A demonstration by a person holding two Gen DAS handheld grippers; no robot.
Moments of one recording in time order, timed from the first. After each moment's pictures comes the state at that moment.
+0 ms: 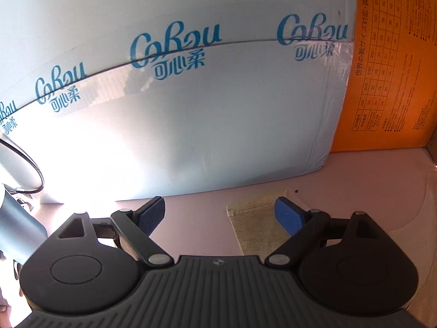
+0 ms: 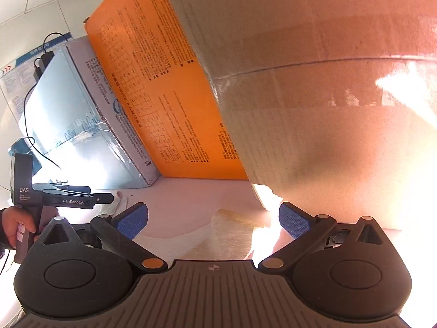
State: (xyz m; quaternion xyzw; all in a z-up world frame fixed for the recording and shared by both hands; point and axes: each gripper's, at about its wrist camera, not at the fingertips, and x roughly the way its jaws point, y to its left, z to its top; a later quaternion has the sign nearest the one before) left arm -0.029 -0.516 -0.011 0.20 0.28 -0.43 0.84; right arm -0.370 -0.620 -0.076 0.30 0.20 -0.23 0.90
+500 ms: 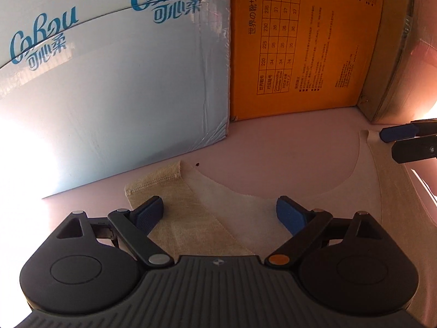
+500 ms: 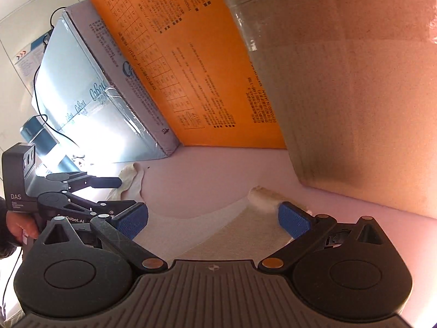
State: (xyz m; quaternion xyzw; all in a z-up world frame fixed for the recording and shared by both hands) left arm -0.036 -0.561 -0.043 0.24 0.32 -0.52 0.75; right arm -0.332 -0.636 -0.106 0.32 0.26 -0.18 0.89
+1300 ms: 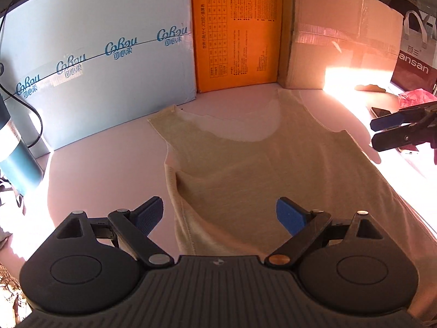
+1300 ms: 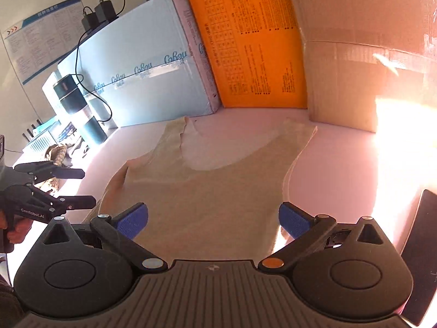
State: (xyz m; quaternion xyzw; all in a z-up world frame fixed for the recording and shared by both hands) left arm -0.129 -0.346 0.008 0.24 0.27 -0.61 0.71; right arm -0.396 -0.433 -0.044 0.28 0.29 -0.24 0.89
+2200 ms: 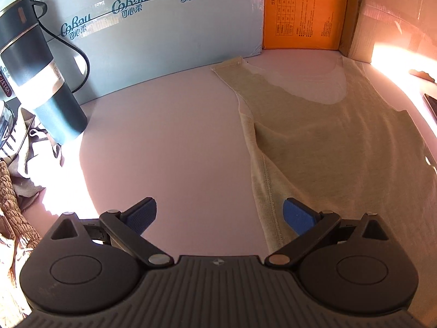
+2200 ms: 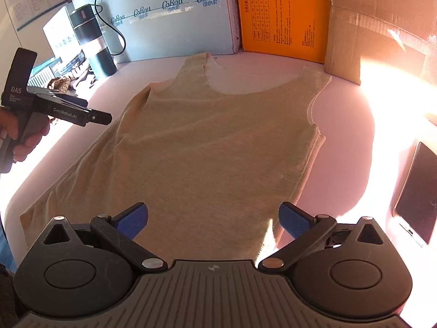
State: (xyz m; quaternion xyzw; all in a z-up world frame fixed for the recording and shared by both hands) left arm -0.067 -0.322 -0.005 0.29 0.34 -0.50 0.74; right arm -0.404 -0.344 -0.054 0.22 0.40 -0.26 0.85
